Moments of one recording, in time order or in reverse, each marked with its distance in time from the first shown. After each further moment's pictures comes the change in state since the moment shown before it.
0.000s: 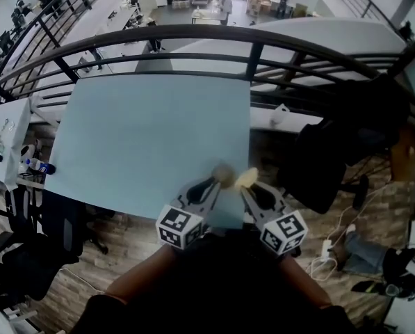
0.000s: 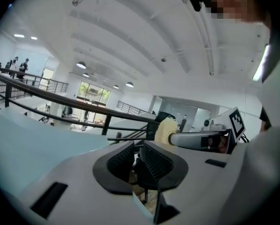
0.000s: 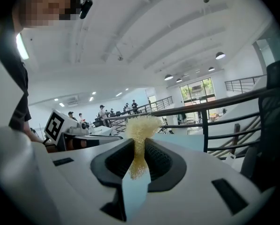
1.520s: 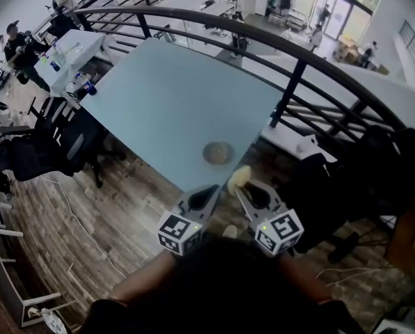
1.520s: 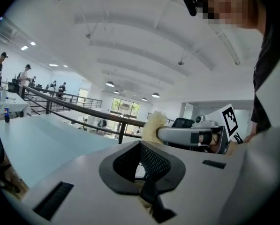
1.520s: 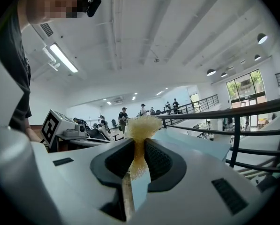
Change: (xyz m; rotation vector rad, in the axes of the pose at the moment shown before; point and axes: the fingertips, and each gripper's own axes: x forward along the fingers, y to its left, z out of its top) left arm 0.024 -0.208 -0.021 -0.044 -0.164 0.455; right arm -0.156 -0.046 0.009 -0.189 0.007 0.554
